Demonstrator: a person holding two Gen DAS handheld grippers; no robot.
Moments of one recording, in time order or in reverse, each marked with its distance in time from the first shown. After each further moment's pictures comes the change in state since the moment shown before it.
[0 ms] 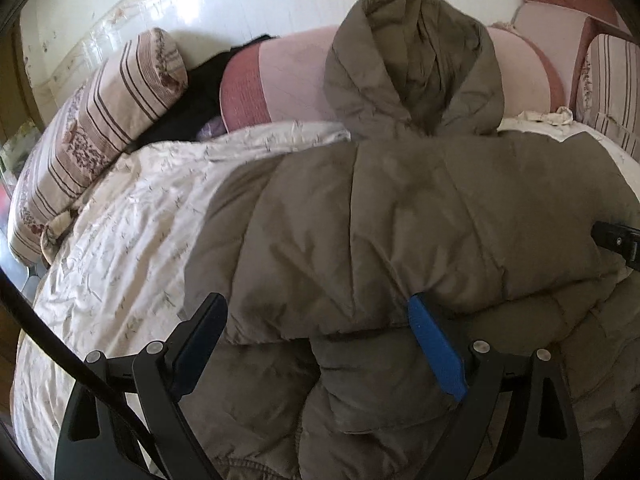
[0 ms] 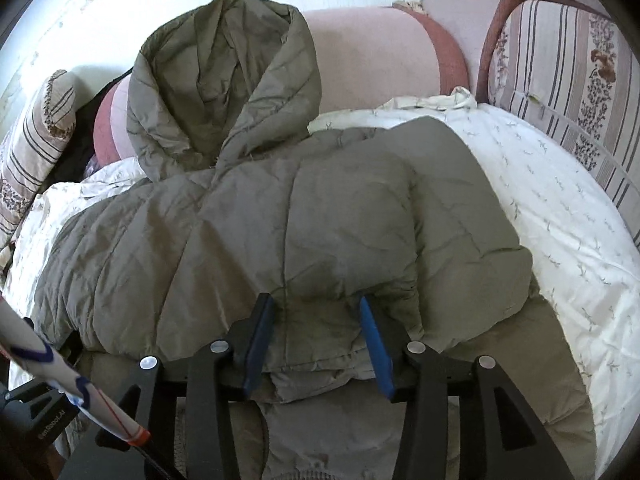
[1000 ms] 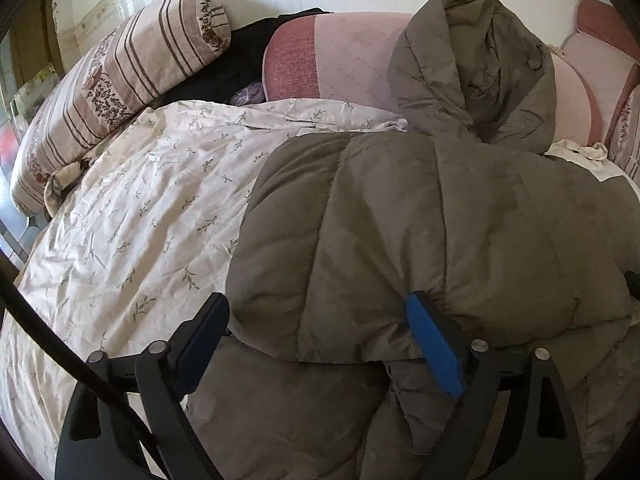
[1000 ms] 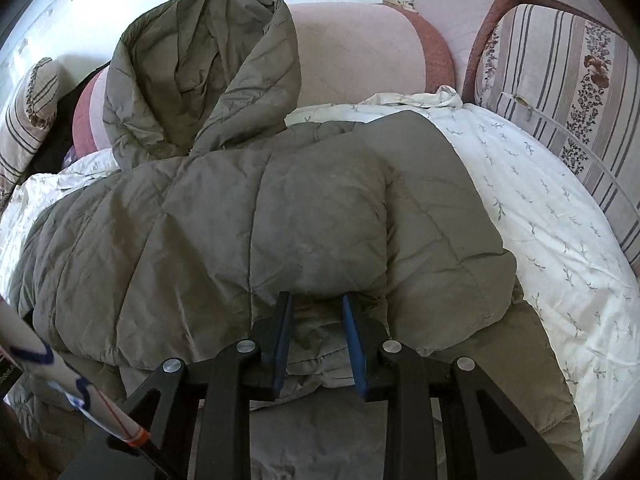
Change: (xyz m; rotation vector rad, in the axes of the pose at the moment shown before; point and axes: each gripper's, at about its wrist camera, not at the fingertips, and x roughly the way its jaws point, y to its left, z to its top) left arm 0.023 0.043 0.002 -0.151 0.053 0.026; right arm 0.011 -0.011 -0.002 -0.020 0.010 -0.076
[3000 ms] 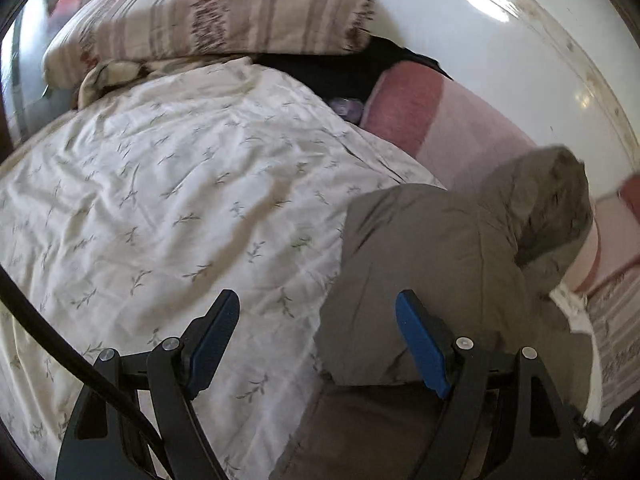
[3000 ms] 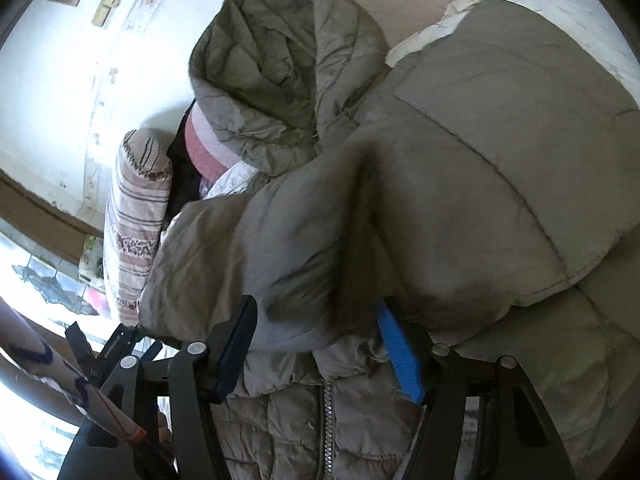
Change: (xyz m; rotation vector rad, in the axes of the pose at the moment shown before) left arm -0.012 0.127 0.017 -0.447 -0.012 -0.130; right arm -0.010 0.006 -0.022 0.310 0.150 0.670
